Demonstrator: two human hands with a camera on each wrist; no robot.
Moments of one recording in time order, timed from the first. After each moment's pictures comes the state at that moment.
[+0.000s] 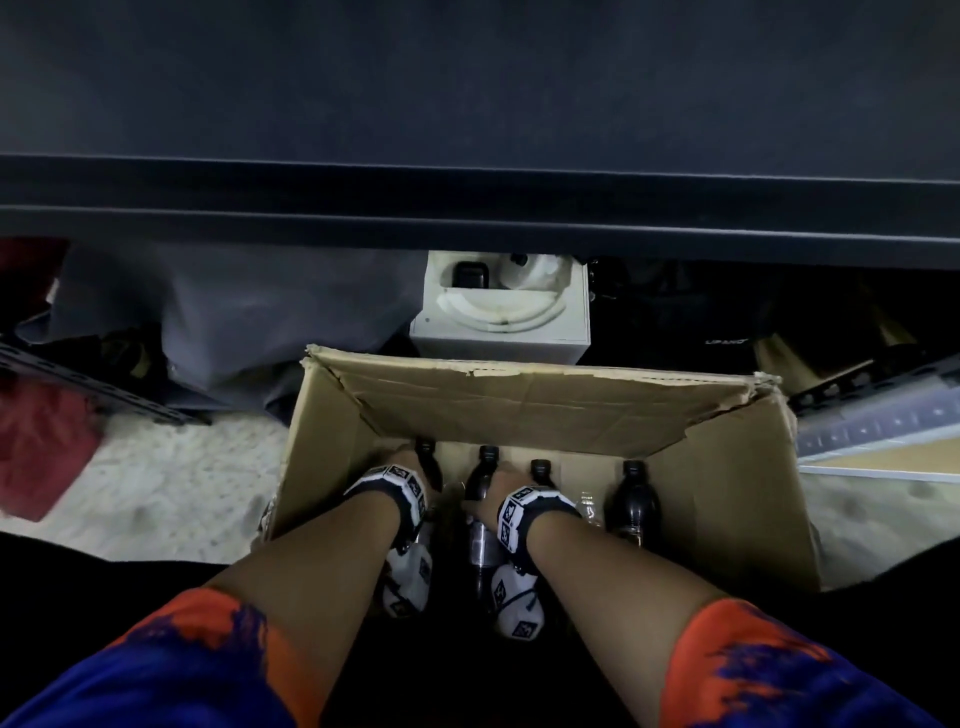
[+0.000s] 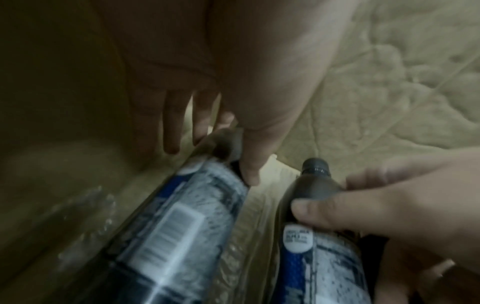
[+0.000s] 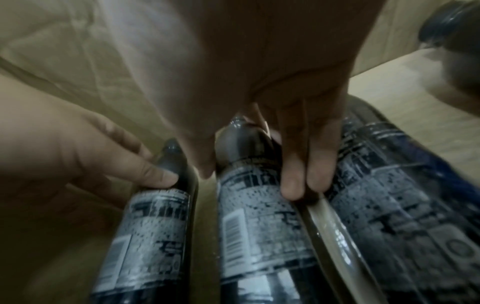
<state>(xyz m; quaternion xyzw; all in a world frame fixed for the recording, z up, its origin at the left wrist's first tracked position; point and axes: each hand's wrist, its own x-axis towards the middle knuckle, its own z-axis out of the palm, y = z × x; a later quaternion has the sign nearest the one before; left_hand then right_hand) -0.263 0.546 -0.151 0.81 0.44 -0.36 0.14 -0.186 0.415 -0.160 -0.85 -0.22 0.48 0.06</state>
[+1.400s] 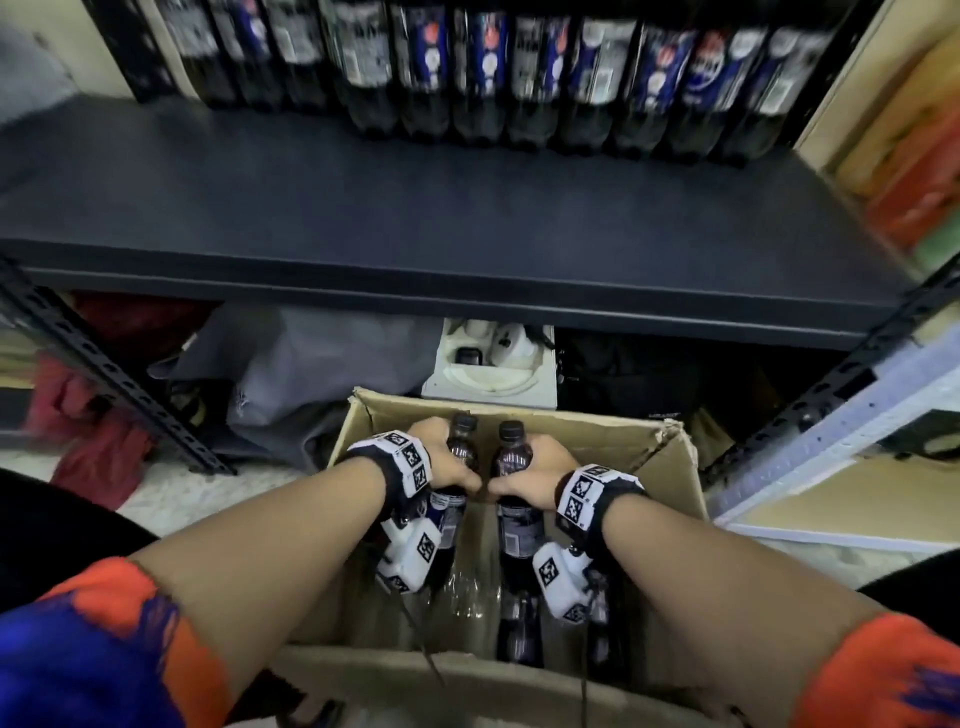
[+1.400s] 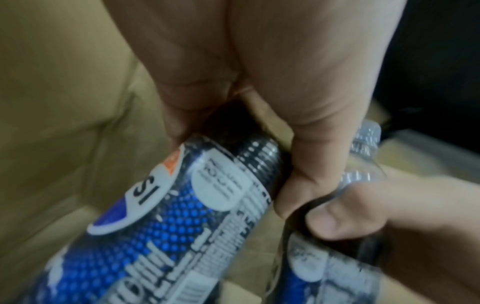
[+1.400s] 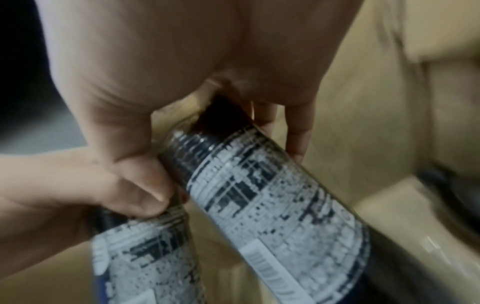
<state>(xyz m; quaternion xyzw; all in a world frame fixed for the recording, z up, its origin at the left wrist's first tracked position) -0.249 0.524 0.032 0.84 0.31 -0.13 0.44 -0.149 0.363 0.020 -0.82 -0.28 0.35 0.35</state>
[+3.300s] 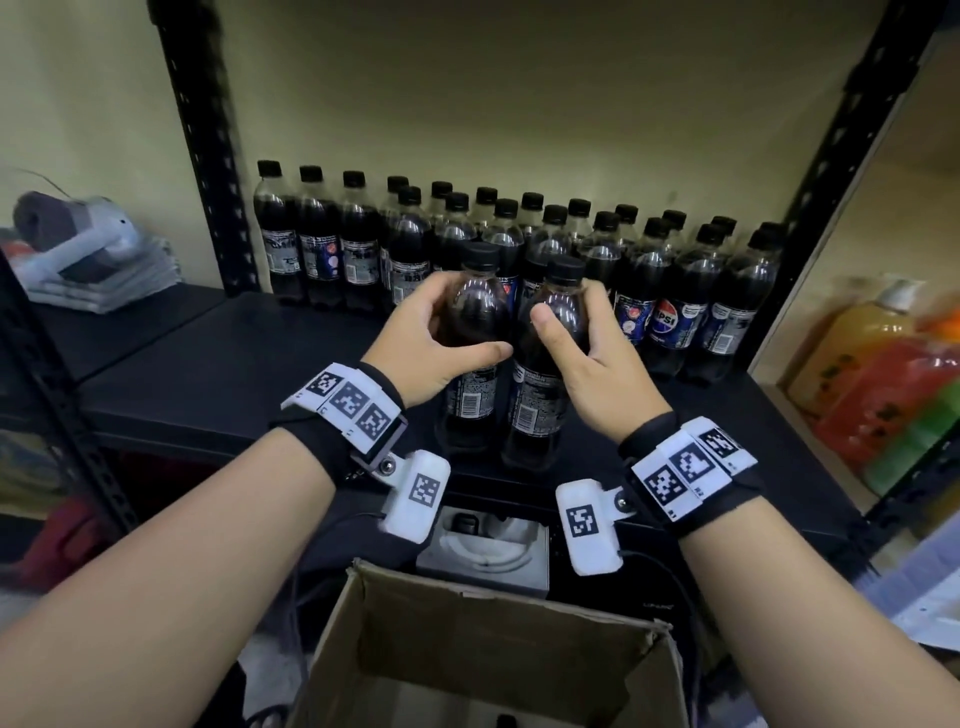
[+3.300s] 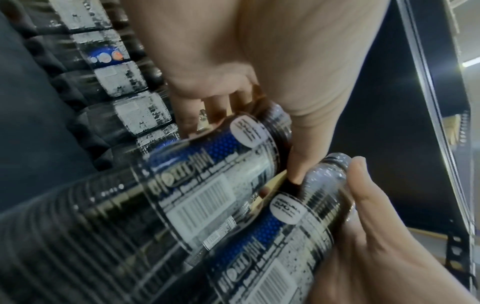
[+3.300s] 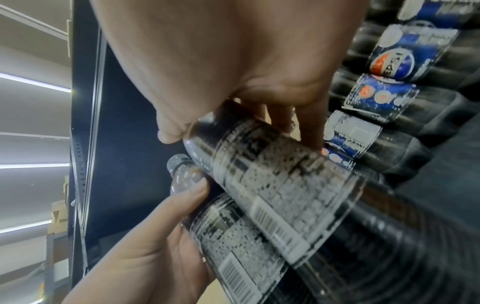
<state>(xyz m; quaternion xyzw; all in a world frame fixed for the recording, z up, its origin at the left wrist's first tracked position) -0.209 0.578 0.322 0.79 0.08 0.35 0.50 -0.094 0.409 0.333 -0.68 -0.48 0.01 0.55</state>
